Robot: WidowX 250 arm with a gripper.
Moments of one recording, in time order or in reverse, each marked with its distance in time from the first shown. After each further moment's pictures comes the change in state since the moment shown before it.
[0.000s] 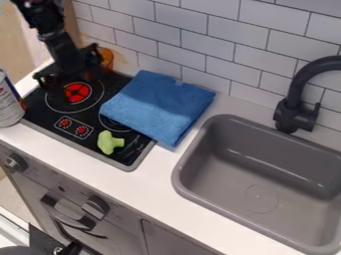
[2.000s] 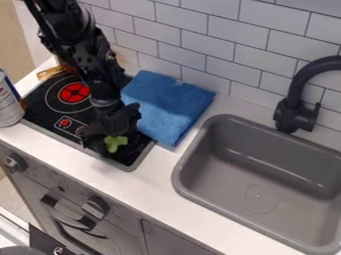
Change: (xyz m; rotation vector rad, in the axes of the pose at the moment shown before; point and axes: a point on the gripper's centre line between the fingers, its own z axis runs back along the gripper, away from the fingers) arm 0.050 -0.001 -0.079 -0.082 0.155 -0.006
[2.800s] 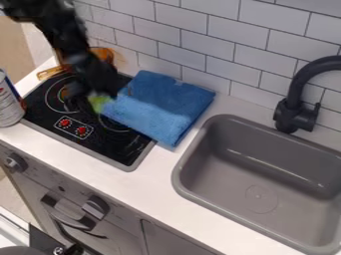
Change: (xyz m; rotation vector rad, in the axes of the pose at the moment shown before) arm -0.073 0.003 0.048 0.162 -0.038 0.304
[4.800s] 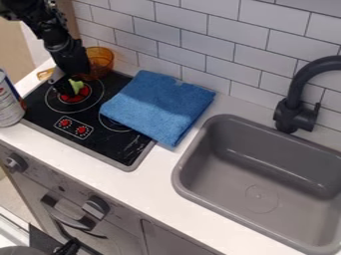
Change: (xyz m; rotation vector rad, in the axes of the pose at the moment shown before) arm -0.092 0.023 -0.033 0.069 0.153 0.286
